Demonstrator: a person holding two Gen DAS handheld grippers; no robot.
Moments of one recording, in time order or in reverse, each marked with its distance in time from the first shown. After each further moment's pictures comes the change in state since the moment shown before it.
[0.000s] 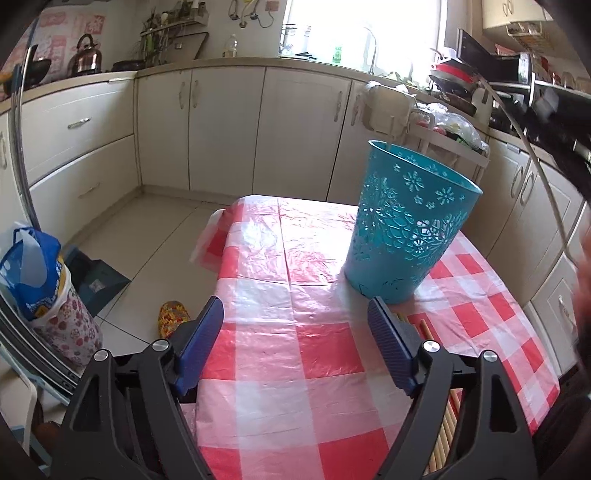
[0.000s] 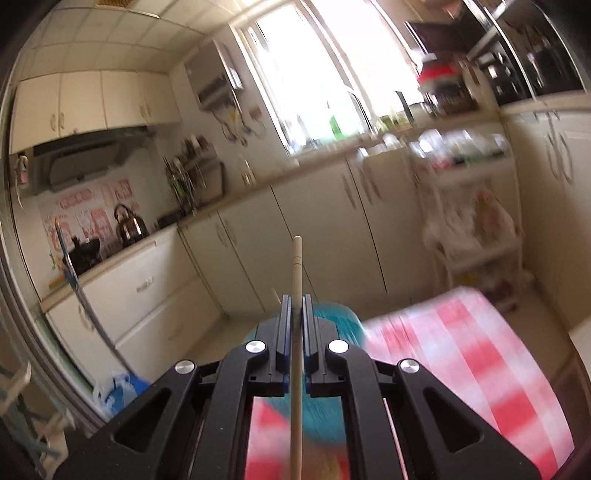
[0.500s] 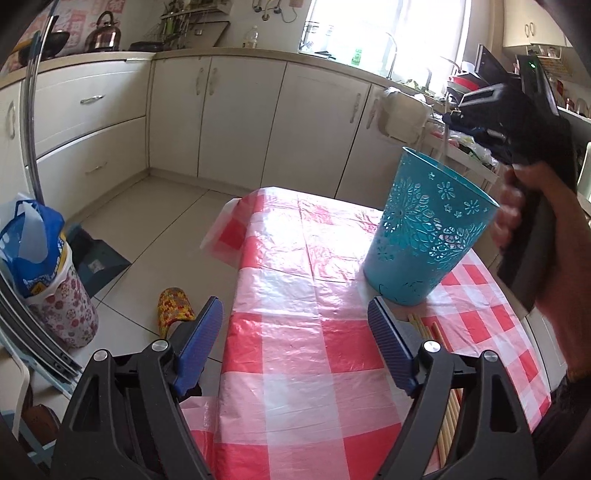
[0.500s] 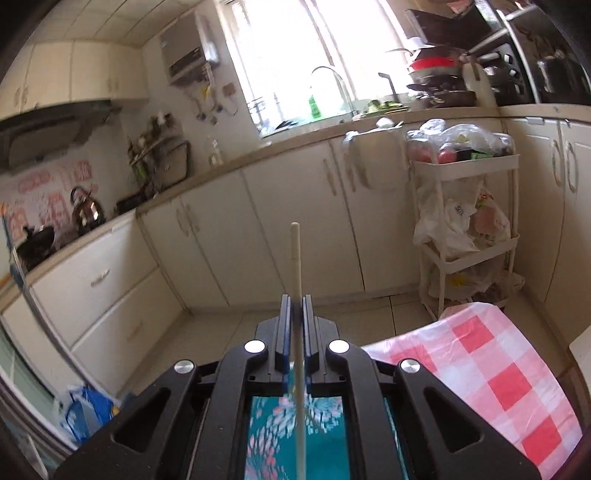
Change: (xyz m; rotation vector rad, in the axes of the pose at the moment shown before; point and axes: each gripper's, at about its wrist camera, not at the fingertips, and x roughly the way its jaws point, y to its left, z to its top) left arm 0.001 0.029 -0.003 -0.084 0.020 -0.005; right arm 0.098 0.013 -0.019 -0.054 0.145 -0.141
